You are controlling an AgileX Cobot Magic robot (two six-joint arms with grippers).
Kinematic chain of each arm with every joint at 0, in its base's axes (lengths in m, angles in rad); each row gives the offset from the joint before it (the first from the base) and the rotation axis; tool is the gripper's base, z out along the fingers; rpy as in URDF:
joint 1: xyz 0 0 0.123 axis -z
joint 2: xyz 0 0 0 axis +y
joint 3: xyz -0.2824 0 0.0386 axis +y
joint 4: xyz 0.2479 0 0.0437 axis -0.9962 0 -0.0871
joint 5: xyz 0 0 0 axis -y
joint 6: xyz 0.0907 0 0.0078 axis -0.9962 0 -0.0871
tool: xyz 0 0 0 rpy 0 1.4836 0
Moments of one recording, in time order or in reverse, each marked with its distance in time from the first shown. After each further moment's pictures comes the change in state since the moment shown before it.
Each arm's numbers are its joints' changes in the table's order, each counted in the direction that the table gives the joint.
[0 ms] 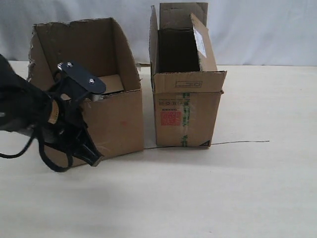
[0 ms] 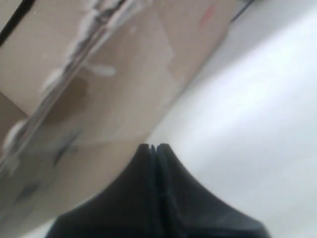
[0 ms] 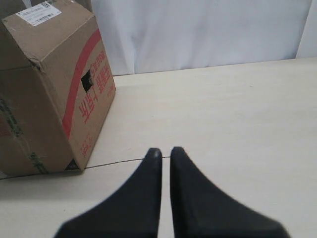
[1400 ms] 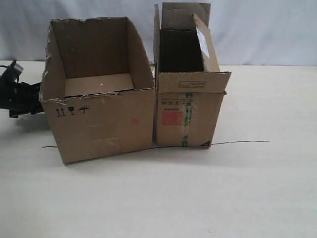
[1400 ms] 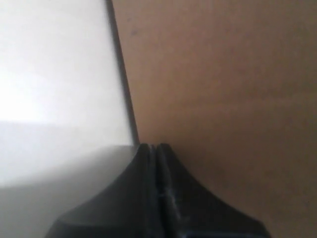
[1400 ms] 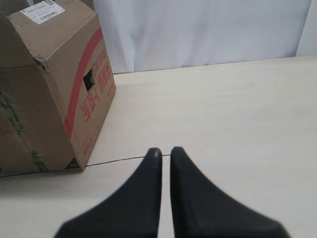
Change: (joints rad) left arm -0.899 0.808 -0.441 1.692 -0.171 -1.343; right arm 0.000 0.000 0.000 0.000 -0.004 0.000
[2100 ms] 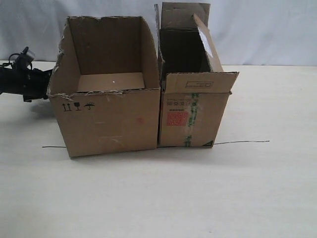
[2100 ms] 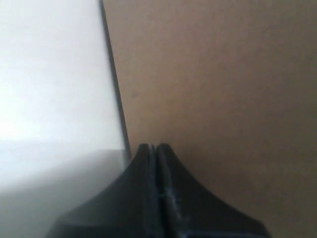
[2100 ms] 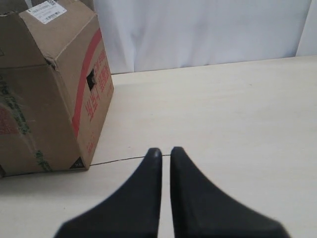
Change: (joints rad) left arm 0.052 0.093 -0.207 0.004 -0.008 0.050; right arm 0.000 0.000 0.000 0.000 0.000 0.000
